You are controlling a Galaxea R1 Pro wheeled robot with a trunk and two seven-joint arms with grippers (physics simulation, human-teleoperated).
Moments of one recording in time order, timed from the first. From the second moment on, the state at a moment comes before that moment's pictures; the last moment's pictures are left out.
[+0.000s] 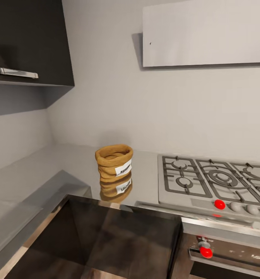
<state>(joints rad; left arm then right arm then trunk) 0.00 -0.04 0.02 -0.04 0.10 -0.07 0.12 -0.15 -0.08 -0.17 0.03 0.23 -0.16 -0.02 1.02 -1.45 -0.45</state>
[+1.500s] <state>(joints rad) 0.00 -0.04 0.02 -0.04 0.10 -0.07 0.12 -0.15 -0.08 -0.17 0.03 0.23 -0.16 -0.03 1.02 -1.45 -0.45</state>
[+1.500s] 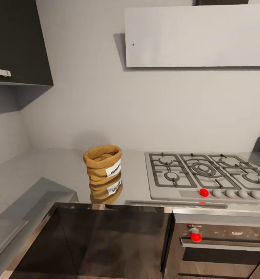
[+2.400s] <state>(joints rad) 0.00 -0.04 0.02 -0.04 0.10 -0.07 0.12 -0.15 -0.08 -0.16 0.03 0.23 -0.15 -0.02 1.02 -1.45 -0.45</state>
